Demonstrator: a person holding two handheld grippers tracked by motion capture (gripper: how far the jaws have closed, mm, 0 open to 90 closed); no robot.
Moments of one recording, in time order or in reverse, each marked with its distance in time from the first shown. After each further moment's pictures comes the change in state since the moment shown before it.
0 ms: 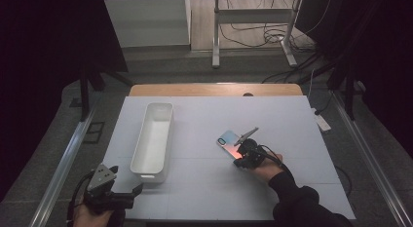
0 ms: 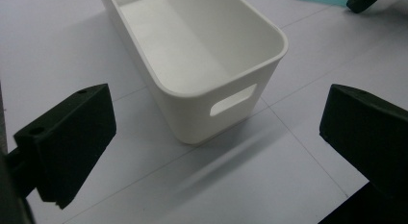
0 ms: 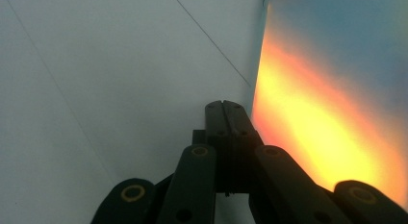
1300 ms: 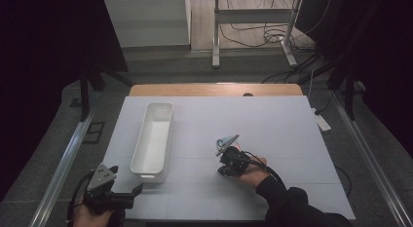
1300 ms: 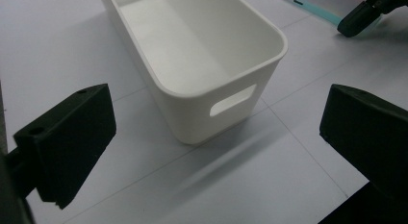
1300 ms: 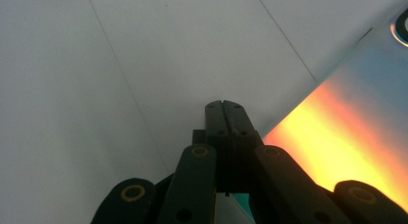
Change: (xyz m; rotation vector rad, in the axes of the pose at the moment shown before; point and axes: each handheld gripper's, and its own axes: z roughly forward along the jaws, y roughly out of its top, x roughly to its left) left arm 0.000 0.000 0.000 -0.002 0.000 -0.002; right arm 0.046 0.020 0.018 0.013 0.065 -0.137
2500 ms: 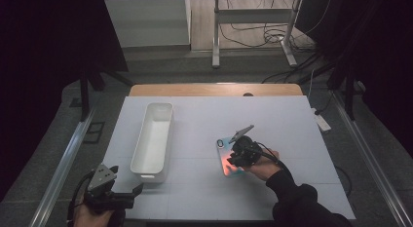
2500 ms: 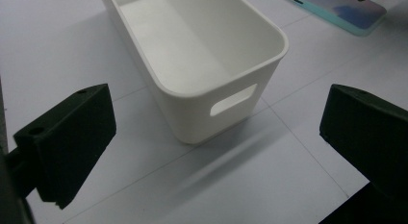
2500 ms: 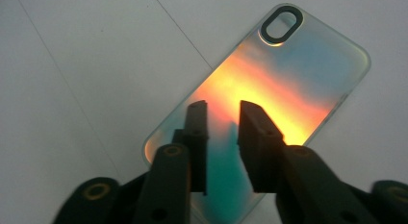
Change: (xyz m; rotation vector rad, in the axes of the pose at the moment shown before) left arm 0.000 0.000 0.001 0.004 0.004 0.000; right arm -0.024 -0.005 -0.033 -0.063 -0.116 0.085
